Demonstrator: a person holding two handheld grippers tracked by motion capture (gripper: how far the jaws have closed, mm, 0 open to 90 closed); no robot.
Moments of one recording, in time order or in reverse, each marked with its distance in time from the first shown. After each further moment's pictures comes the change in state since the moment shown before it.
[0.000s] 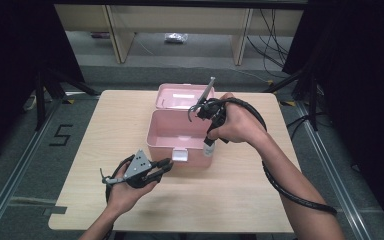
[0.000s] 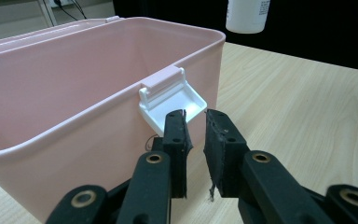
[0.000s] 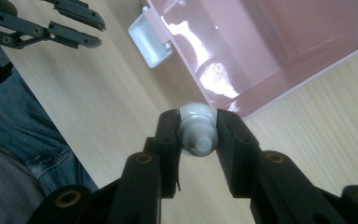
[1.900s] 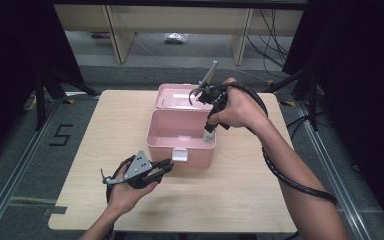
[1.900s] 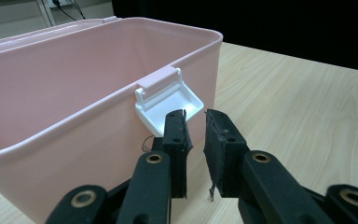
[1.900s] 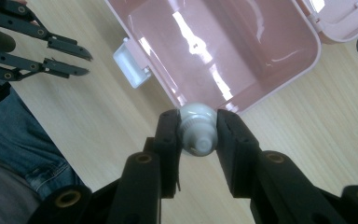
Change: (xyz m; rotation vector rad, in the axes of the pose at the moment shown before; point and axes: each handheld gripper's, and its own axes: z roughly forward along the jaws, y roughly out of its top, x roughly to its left) left arm -0.001 0.000 0.000 0.004 -0.002 0.007; right arm -0.016 0.016 -0.022 -0.030 -0.008 0.055
